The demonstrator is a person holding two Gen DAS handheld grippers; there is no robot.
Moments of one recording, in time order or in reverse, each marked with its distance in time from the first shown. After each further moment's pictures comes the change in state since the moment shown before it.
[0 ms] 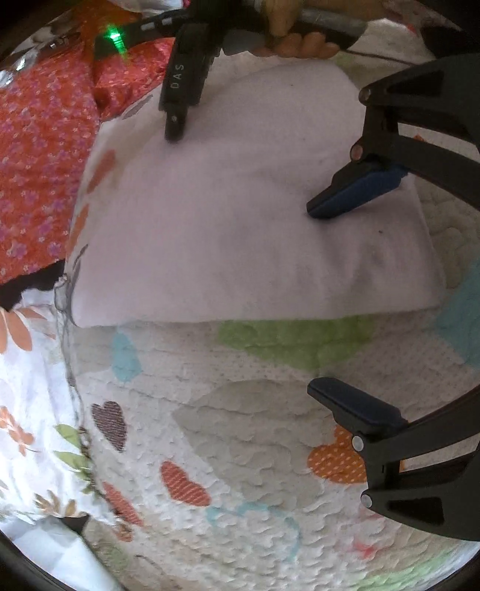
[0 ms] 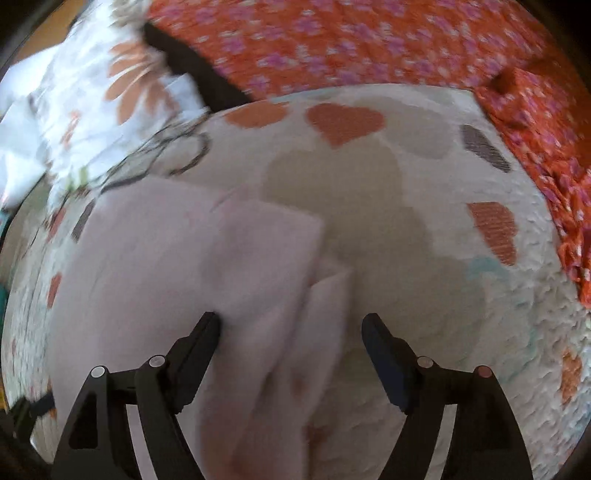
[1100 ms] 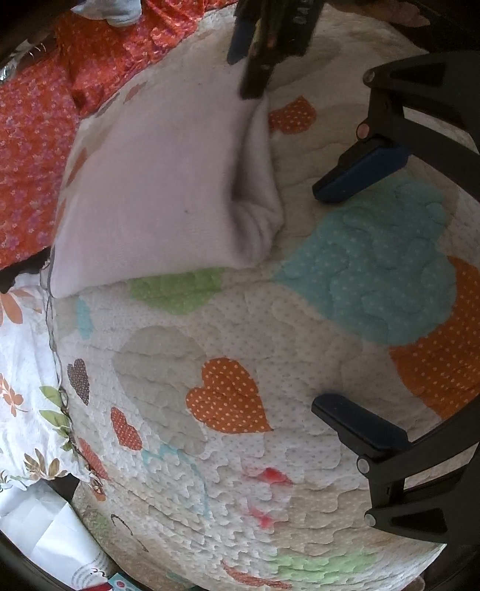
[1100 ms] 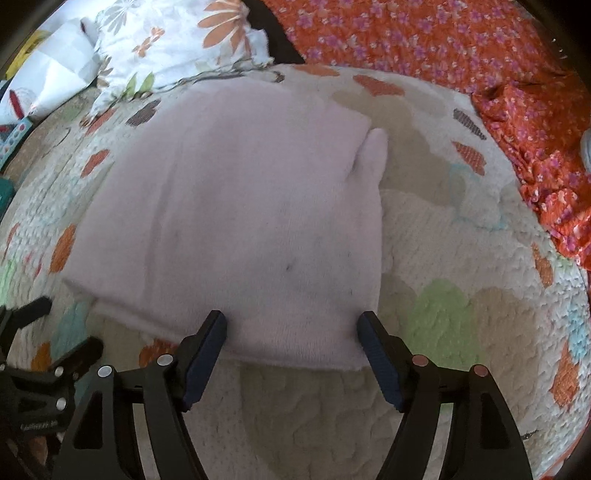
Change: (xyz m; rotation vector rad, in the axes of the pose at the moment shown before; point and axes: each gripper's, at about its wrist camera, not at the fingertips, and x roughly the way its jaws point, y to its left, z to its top) left arm -0.028 0.013 -0.086 0.031 -0.022 0.103; right arm -0.074 0.073 -0.144 -0.193 0.067 -0.049
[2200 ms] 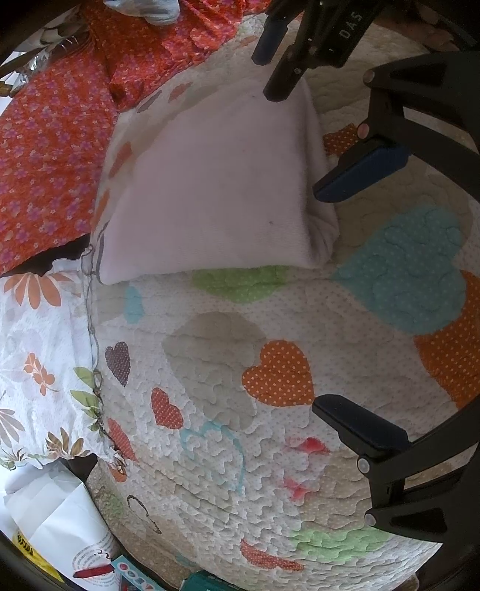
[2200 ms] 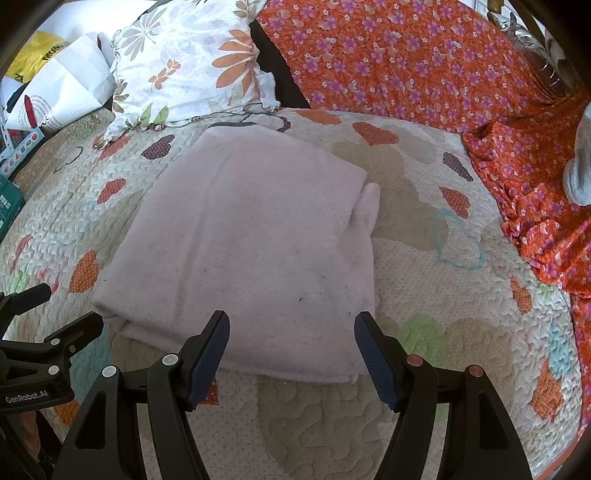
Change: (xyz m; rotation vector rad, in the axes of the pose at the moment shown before) left arm -0.030 0.003 0.029 -0.059 -0.087 0.015; right arm -0.038 0.014 0.008 -0.023 -0.148 -0.036
